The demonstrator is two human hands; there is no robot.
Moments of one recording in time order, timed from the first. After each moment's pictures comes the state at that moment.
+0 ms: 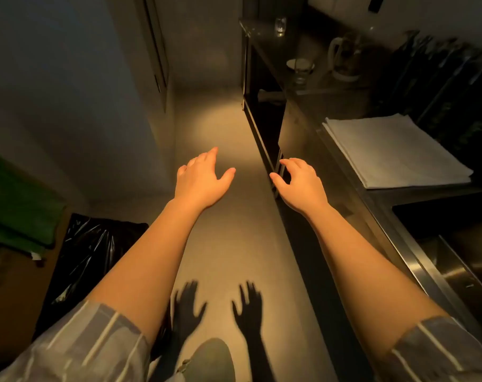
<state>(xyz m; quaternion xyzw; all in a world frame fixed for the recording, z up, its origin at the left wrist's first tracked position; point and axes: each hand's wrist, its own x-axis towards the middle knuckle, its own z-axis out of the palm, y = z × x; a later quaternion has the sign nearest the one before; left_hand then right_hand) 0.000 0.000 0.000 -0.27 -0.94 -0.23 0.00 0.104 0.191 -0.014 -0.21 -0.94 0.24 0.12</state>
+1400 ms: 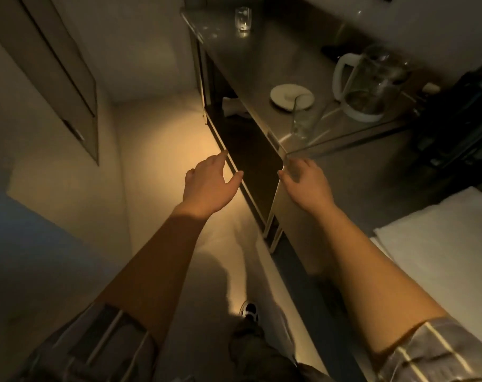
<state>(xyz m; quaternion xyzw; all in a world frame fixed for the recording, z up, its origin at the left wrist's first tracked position) -0.500 0.355 -0.041 -0.36 -0.90 -0.22 -0.05 -0.362 0.509 -0.040 -0.36 -0.88 0.26 0.13</state>
